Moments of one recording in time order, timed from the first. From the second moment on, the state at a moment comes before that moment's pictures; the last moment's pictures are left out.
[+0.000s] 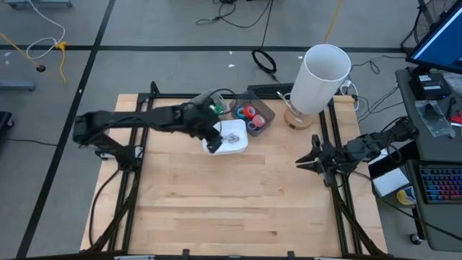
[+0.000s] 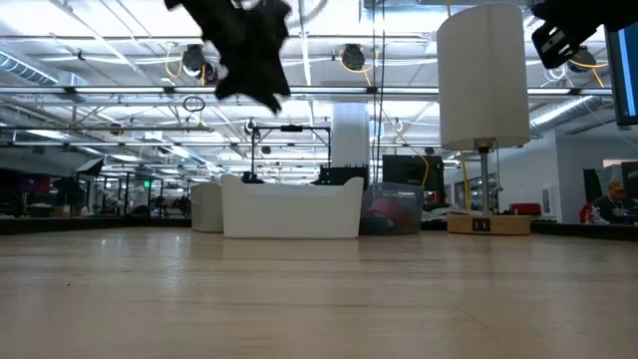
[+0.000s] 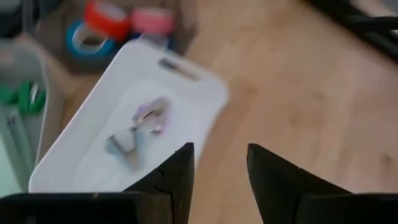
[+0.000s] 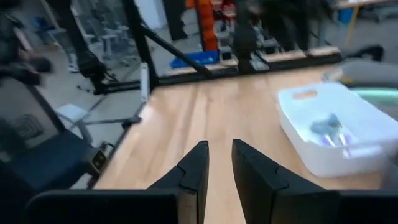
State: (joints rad) left arm 0.18 1.47 1.22 -0.58 0.01 -0.41; right arm 0.45 0.35 0.46 -0.30 0.28 0.27
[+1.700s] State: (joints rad) left arm -0.16 0.14 0.18 -0.24 -0.30 -0.47; right arm 0.30 0.00 0.28 -0.34 0.21 0.35
